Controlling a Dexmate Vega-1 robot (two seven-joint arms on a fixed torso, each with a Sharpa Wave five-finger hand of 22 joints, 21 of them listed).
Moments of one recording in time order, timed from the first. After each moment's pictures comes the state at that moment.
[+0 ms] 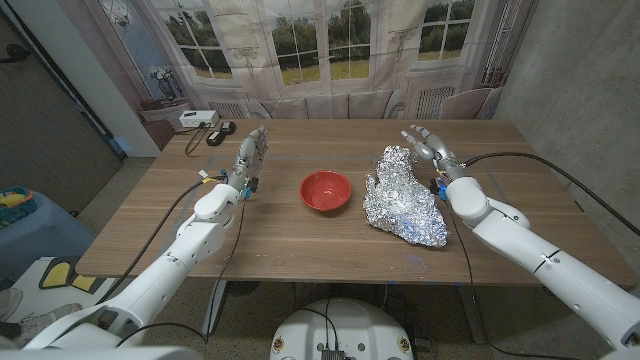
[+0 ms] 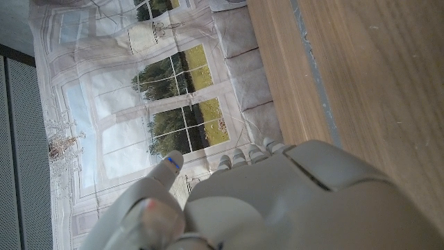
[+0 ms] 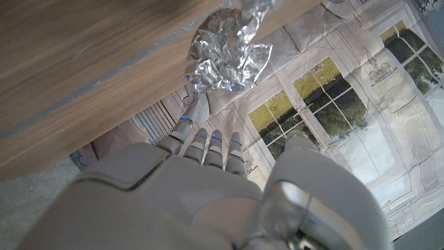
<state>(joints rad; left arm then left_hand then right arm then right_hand) 0.87 0.50 0.34 -1.34 -0.63 -0.29 -0.04 0.06 0.09 0.62 0.17 0.19 -0.17 -0.04 0.18 0.17 -0.17 -0.04 0.20 0.18 -0.17 -0.03 0.18 0.17 -0.17 -0.03 0.22 0.18 -0.95 -0.75 -0.46 -1.78 0.02 -0.18 -0.36 0.44 0.07 0.17 0.01 0.19 0.11 -0.02 0.20 0.18 0.07 0.06 0.20 0.19 0.02 0.04 0.22 0.18 0.01 0.07 0.63 0.17</state>
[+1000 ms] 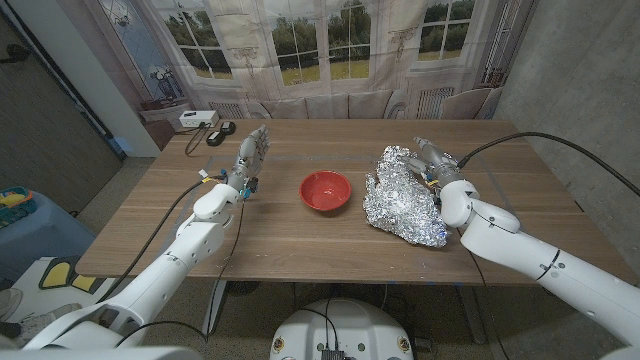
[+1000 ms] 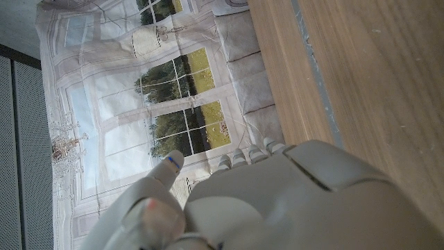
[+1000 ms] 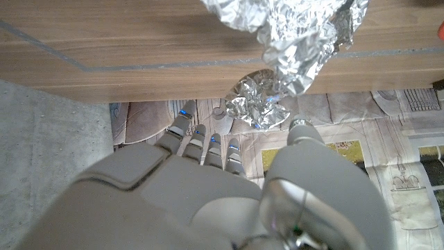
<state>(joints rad) 0.86 0.49 0.34 -1.31 -0.63 -0.30 -0.08 0.06 0.09 0.62 0.17 0.19 -0.17 -0.04 0.18 0.17 -0.17 -0.04 0.20 0.18 -0.17 -0.03 0.18 0.17 -0.17 -0.03 0.22 0.18 -0.89 -0.86 -0.65 -2.06 -0.26 -0.80 -0.28 0.54 0.04 0.20 -0.09 0.18 0.02 -0.02 0.18 0.18 0.02 0.05 0.19 0.19 0.05 0.08 0.22 0.18 0.09 0.11 0.58 0.17</state>
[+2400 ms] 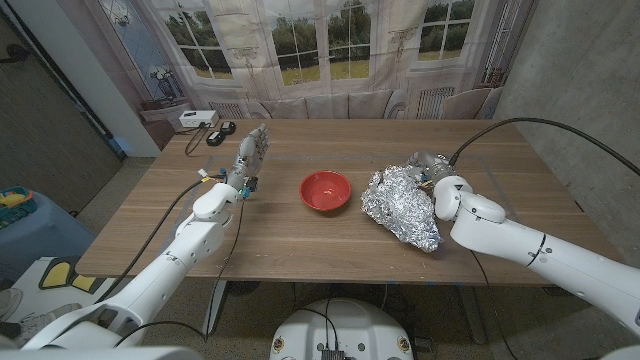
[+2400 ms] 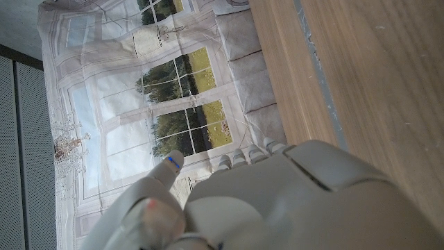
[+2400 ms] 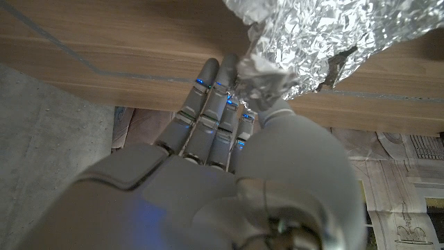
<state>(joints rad) 0.87 0.50 0.34 -1.32 -0.63 -0.30 -0.07 0.06 0.09 0.62 0.16 0.19 -0.17 -0.04 0.18 0.17 -0.17 -0.04 0.20 0.18 -0.17 -0.03 0.18 0.17 -0.17 -0.03 0.22 0.18 -0.76 -0.88 -0.81 -2.05 -0.30 -0.92 -0.21 1.09 0.13 0.28 -0.18 0.20 0.62 -0.03 0.32 0.20 0.73 -0.02 0.50 0.30 0.90 -0.12 0.74 0.55 0.64 -0.06 0.83 0.22</state>
